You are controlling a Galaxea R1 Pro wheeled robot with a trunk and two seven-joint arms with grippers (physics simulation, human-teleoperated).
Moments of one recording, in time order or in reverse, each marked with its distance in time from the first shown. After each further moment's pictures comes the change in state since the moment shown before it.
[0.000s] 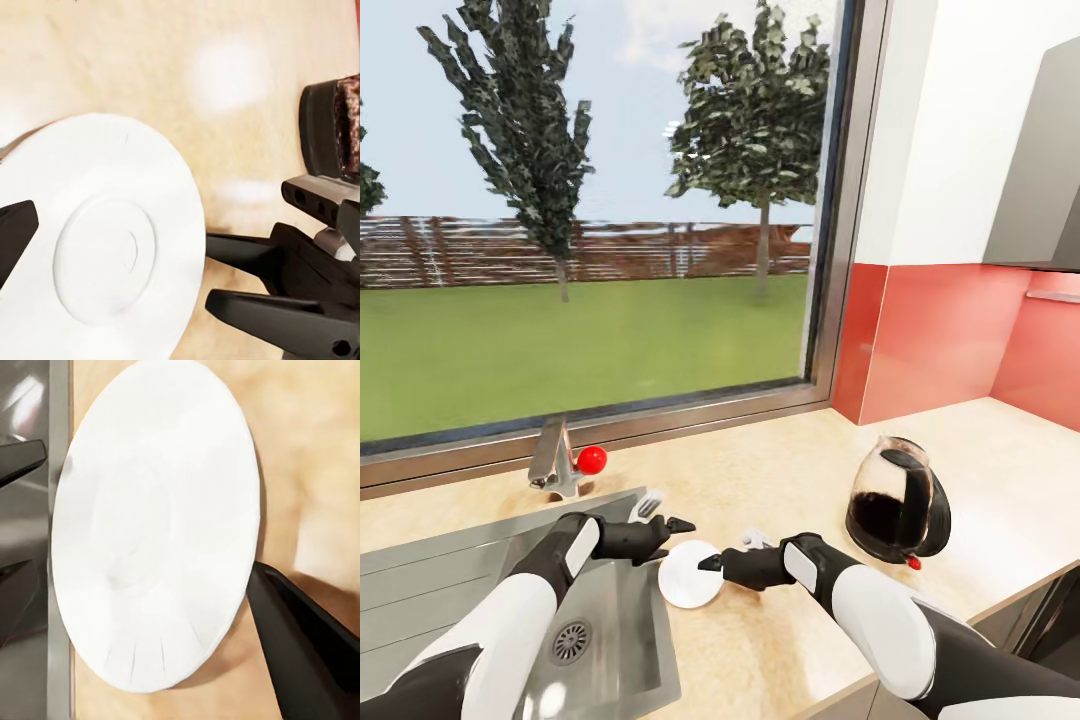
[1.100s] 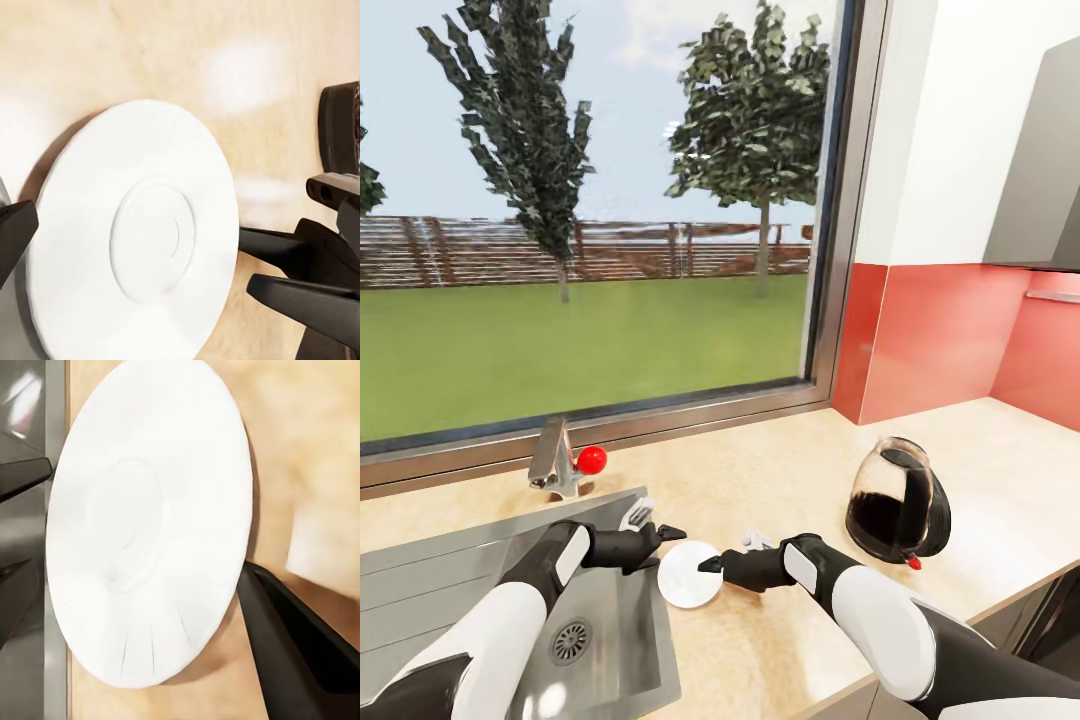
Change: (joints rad) left arm 0.023 0.028 0.001 0.001 0.007 0.001 0.000; right arm 0.002 0.000 0.004 0.000 0.002 0.003 0.000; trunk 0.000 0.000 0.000
